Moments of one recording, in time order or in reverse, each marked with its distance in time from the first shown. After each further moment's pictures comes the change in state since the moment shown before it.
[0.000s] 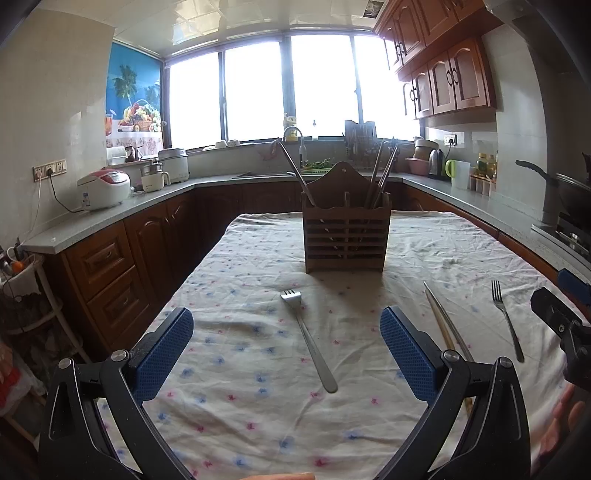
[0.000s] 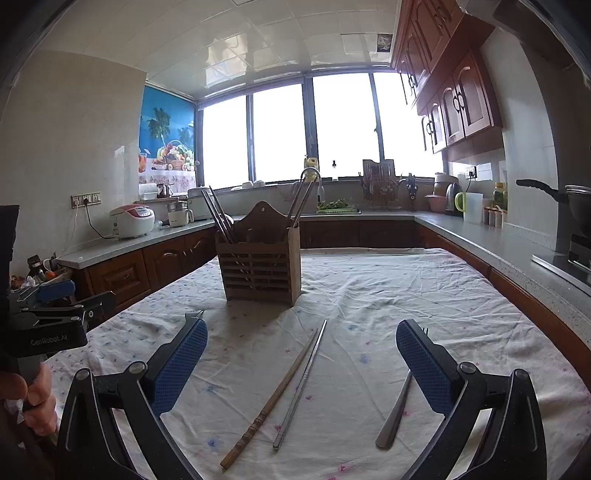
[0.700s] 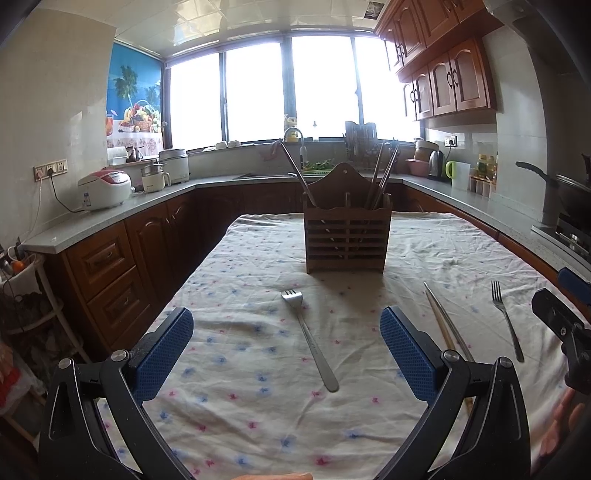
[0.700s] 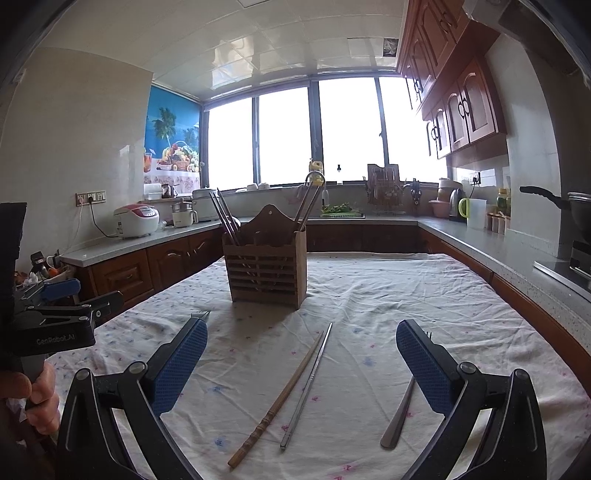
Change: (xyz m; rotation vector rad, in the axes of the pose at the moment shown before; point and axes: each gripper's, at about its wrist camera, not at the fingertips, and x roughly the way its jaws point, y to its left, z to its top) left arm -0.001 0.002 -0.001 -0.004 -0.003 -0.002; right arm -0.002 0.005 0.001 -0.016 -0.010 0.010
